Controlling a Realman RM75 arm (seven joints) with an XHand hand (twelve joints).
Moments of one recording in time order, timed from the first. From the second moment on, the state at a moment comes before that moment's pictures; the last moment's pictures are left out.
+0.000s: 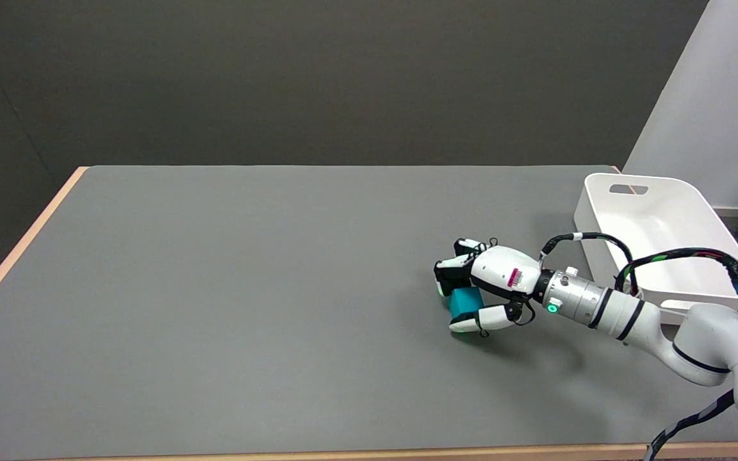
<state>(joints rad) -0.09 -0.89 1.58 -1.20 -0.69 -0.76 -1.65</state>
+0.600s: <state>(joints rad) -0.09 -0.90 1.58 -1.21 -0.67 -0.76 -1.65</state>
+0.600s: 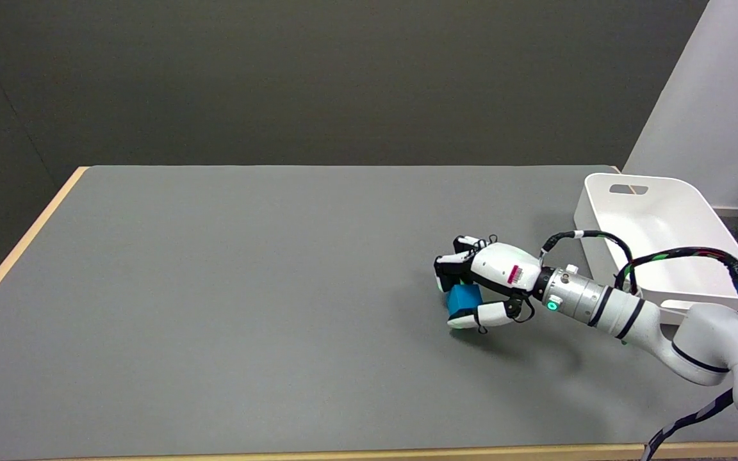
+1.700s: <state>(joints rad) 0.01 -0.88 1.91 -1.30 -0.56 -0.79 -1.66</state>
